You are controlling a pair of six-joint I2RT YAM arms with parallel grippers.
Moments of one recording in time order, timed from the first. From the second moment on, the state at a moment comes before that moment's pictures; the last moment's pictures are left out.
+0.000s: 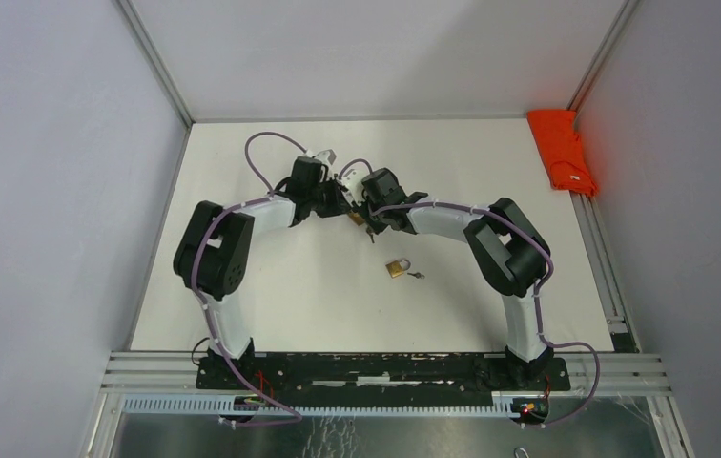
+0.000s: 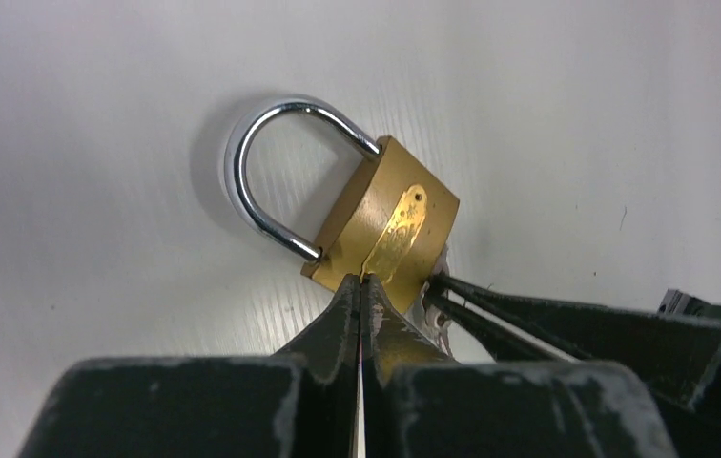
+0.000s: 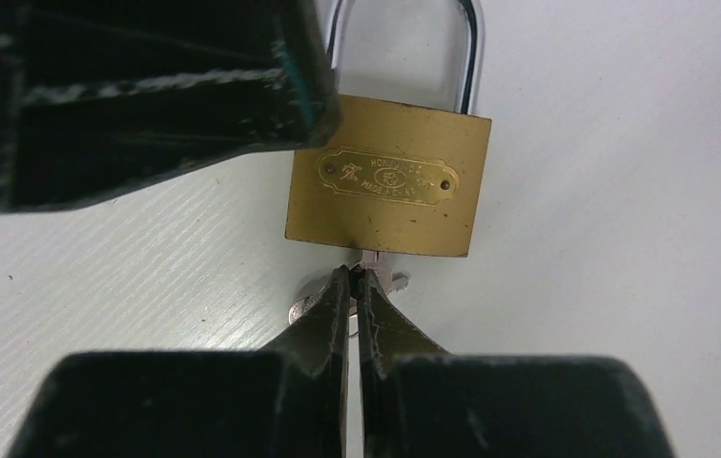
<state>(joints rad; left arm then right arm) -0.37 1.87 1.08 0.06 0.29 -0.46 0.72 2.05 1.35 -0.12 -0.01 -0.18</state>
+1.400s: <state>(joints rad) -0.37 2.04 1.18 0.18 0.25 -0.47 0.73 1.99 1.29 -0.23 0.23 -0.22</state>
